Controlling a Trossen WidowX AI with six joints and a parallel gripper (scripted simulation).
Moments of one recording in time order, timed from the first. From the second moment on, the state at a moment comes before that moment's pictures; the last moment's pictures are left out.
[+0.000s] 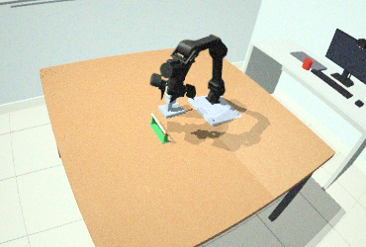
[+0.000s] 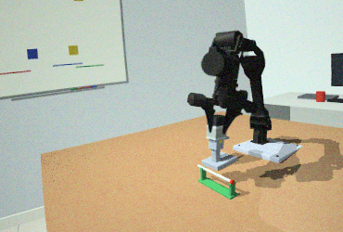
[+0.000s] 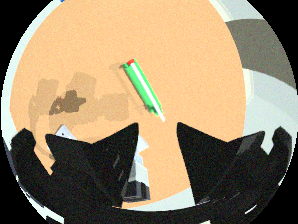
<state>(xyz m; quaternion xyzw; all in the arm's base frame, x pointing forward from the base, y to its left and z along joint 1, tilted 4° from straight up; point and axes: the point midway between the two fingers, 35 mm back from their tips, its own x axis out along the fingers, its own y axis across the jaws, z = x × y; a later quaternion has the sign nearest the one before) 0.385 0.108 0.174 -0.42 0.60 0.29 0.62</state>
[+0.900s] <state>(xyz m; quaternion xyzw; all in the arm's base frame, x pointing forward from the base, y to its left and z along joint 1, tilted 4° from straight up) 0.406 0.119 0.097 -0.57 0.54 0.39 0.48</state>
